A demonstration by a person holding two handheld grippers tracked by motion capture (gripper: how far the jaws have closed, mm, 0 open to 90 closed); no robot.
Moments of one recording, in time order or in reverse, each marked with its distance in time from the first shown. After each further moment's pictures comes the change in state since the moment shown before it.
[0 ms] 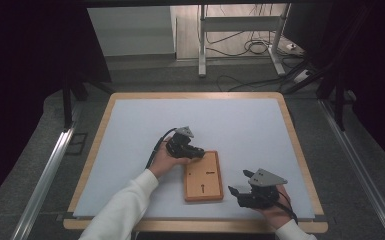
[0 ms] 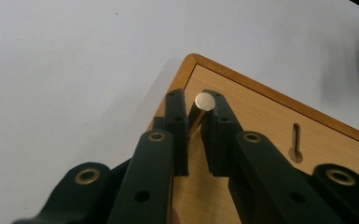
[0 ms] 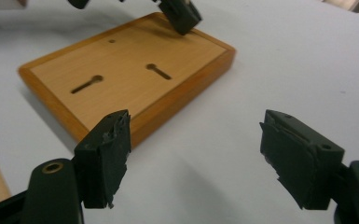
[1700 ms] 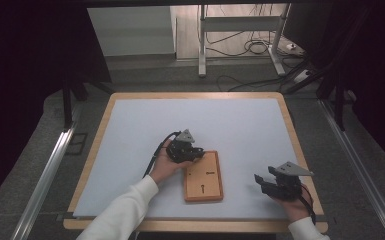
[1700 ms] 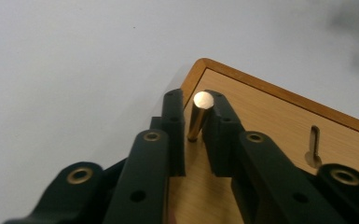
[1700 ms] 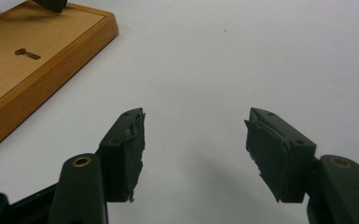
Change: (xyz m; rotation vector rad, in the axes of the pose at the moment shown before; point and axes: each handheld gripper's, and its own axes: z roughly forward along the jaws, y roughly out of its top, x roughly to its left) left arm -0.018 -0.007 0.002 -0.053 0.140 0.072; right arm -0.061 -0.028 -0.021 0.054 -0.185 0.228
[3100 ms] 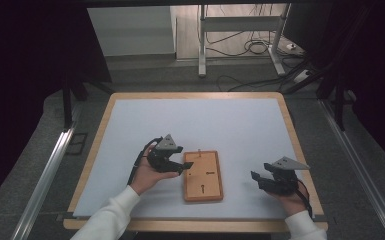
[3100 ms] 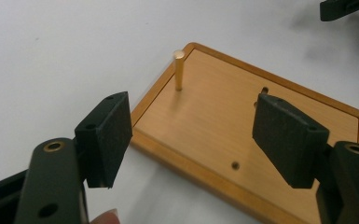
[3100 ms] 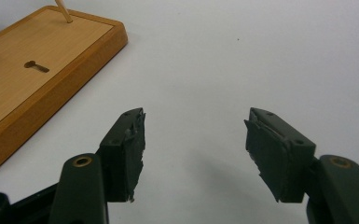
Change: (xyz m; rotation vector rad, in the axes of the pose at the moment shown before) left arm -0.024 -0.017 -0.062 -0.021 0.075 -0.002; right arm -0.002 0.011 0.011 0.004 0.049 0.002
